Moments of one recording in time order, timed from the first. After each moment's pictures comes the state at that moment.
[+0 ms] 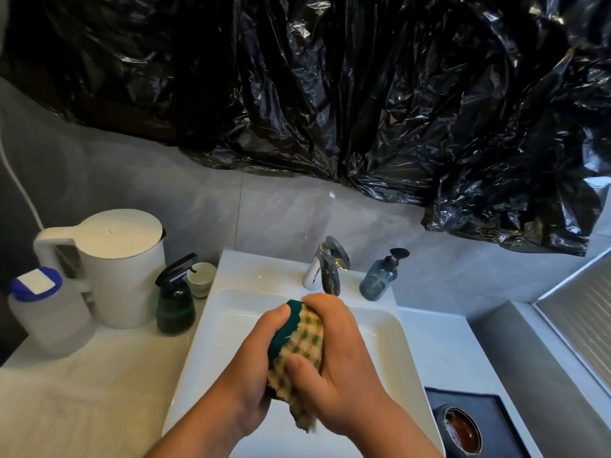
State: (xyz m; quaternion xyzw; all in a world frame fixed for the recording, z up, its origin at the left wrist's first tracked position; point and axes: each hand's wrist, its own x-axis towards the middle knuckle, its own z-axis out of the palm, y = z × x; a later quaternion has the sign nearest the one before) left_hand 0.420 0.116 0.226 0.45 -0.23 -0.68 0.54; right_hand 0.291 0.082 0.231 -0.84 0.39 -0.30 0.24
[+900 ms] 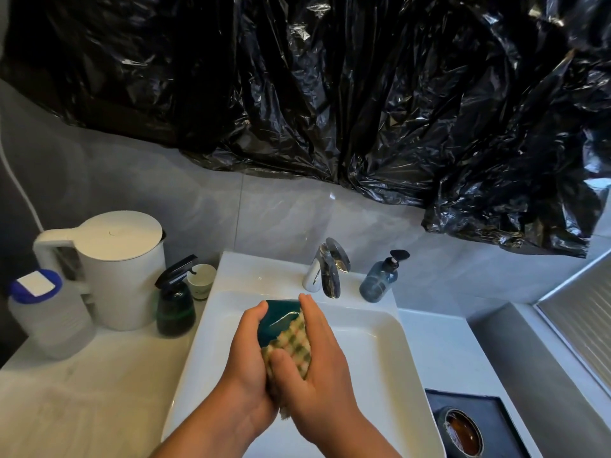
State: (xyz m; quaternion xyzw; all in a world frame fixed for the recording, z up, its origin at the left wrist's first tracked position) left_hand 0.412 0.108 0.232 0.43 -0.04 -0.67 0.61; right_hand 0.313 0.099 0.219 -0.74 0.51 -0.26 0.35
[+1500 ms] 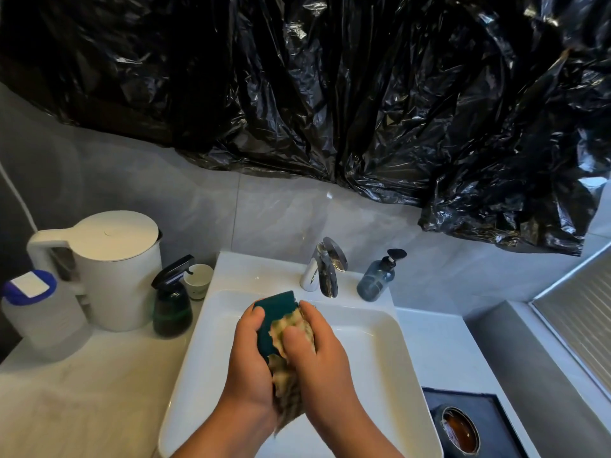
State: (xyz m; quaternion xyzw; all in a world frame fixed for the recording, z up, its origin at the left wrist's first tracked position) left_hand 0.401 0.112 0.227 0.40 -0.04 -0.63 0.66; right_hand 0.318 0.090 0.222 -0.61 0.54 -0.31 0.49
